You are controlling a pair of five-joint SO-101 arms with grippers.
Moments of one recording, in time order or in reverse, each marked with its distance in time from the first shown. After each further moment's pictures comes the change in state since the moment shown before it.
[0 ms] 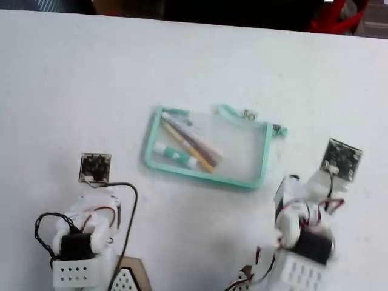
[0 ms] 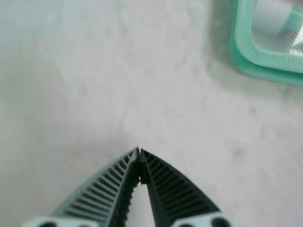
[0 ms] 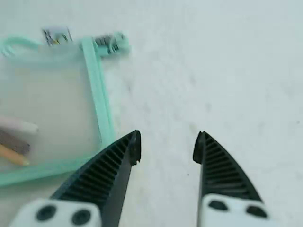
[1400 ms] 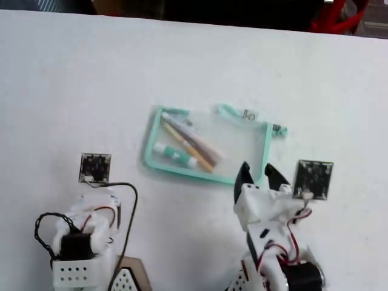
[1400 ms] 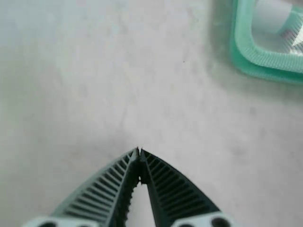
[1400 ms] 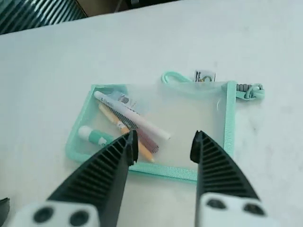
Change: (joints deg) left arm 0.0 0.0 0.0 0.0 0.0; right arm -32.0 -15.5 -0.2 0.7 -15.5
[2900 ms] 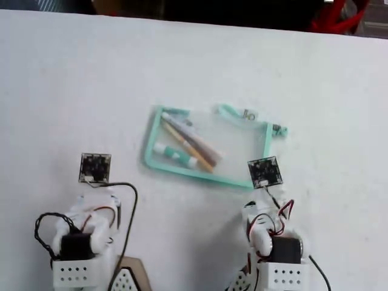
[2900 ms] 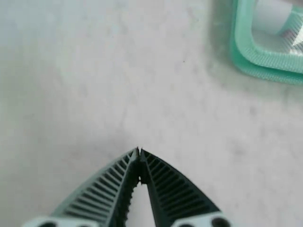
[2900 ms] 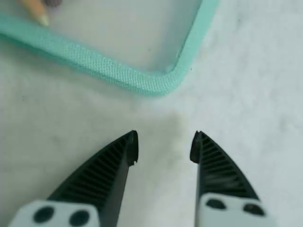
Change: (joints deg) left arm 0.0 0.0 0.0 0.0 0.0; right arm 13.9 0.3 29.1 1.5 32.1
